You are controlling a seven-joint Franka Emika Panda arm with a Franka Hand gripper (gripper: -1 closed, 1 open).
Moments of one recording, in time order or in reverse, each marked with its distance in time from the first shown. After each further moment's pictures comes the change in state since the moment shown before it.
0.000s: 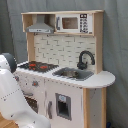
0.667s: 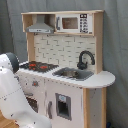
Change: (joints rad) arm -0.066 0.002 -0.001 0.062 -0.012 0.146 -0.124
